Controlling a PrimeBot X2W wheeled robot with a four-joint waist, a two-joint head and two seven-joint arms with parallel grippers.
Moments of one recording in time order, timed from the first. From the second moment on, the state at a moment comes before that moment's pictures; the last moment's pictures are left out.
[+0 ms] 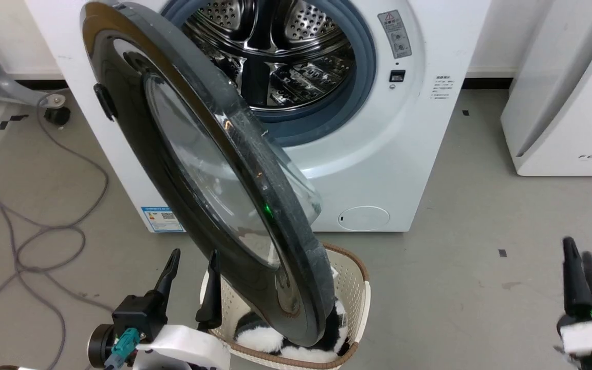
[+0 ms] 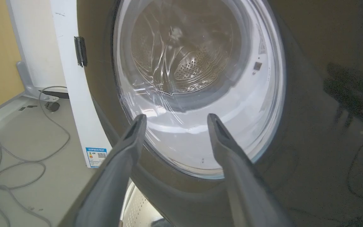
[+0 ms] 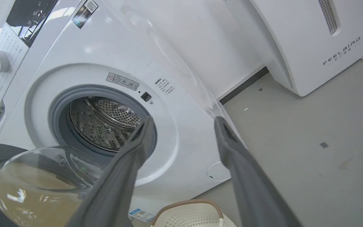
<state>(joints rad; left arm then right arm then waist) -0.07 0.05 -0.11 0.20 -0.22 -0.02 -0.26 -0.08 -0.32 0.05 0.27 1.10 0.13 -0.26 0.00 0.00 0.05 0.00</state>
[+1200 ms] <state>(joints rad) -0.06 0.05 -0.11 0.22 -0.21 -0.02 -0.26 0.13 -0.06 -0.05 -0.07 0.11 0.13 -0.10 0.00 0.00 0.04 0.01</state>
